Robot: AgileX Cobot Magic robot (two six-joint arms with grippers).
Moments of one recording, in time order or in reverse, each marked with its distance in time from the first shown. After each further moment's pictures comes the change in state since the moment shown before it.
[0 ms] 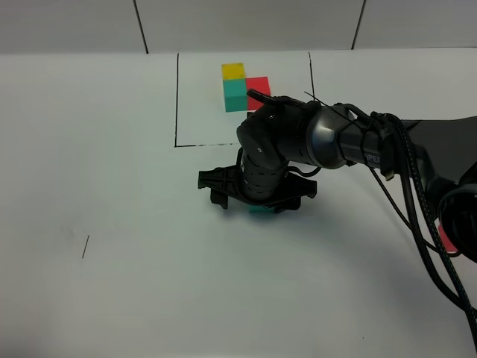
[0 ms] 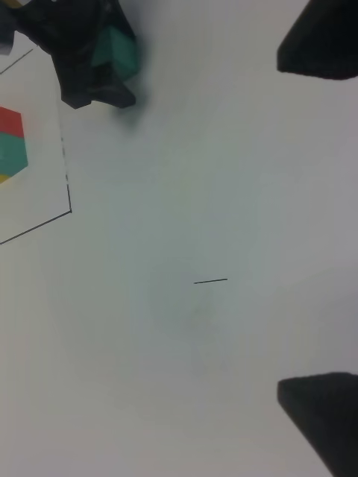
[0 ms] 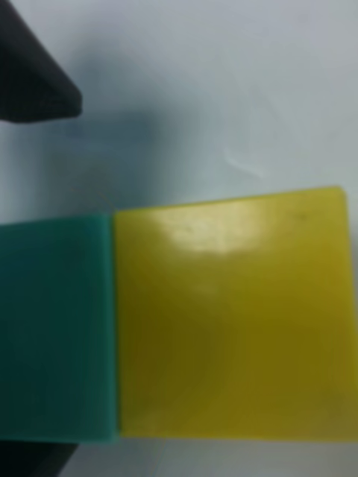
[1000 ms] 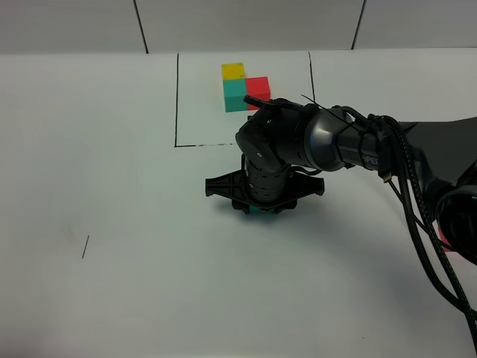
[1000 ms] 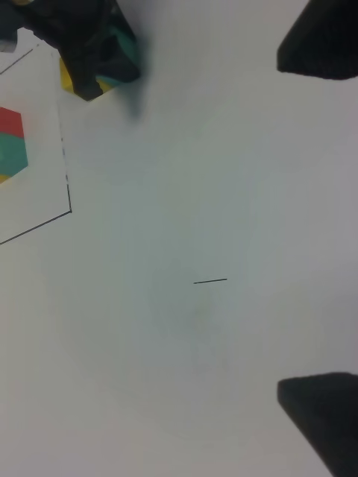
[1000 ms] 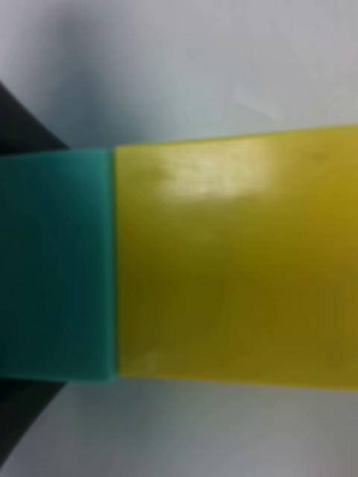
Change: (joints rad) left arm 0.000 0.000 0.000 0.000 0.000 0.000; right arm 0.004 0.004 0.005 -0.076 0.047 -0.006
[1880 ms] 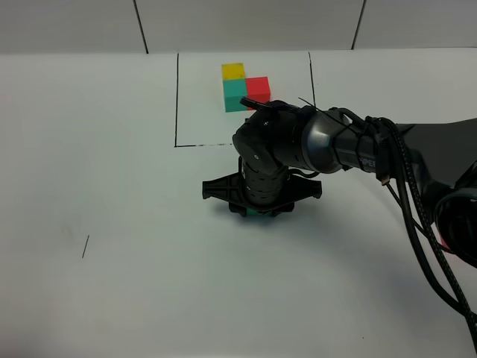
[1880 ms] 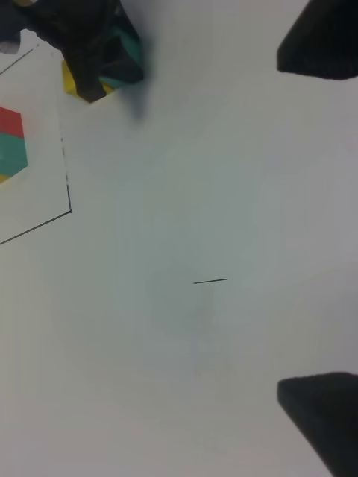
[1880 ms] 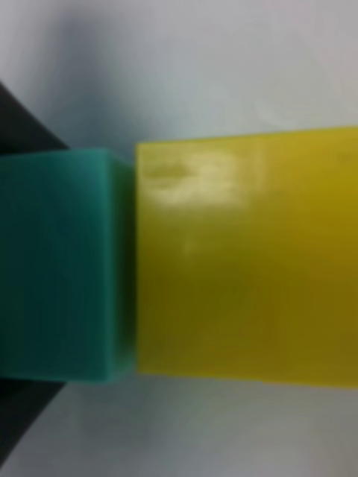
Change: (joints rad) left arm 0.000 0.000 0.000 0.000 0.000 0.000; right arm 0.010 -0.001 0.000 0.009 0.006 0.005
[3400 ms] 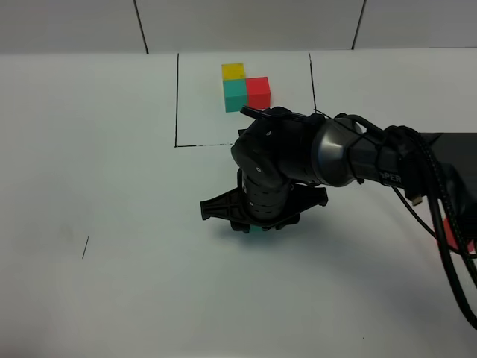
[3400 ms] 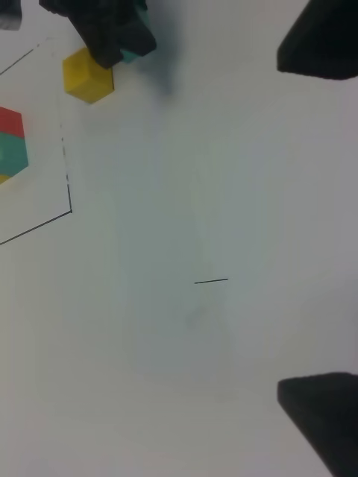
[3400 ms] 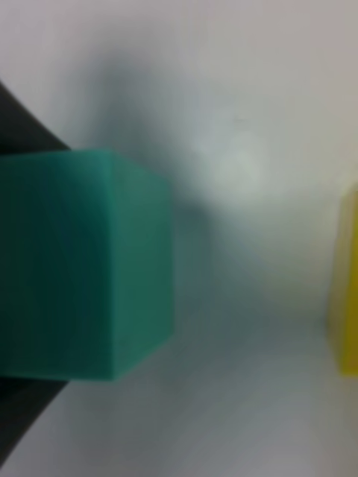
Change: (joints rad) left arm 0.000 -0.001 0.000 0.000 0.000 0.000; right arm 0.060 -0.110 0.090 0.009 0.050 -0.064
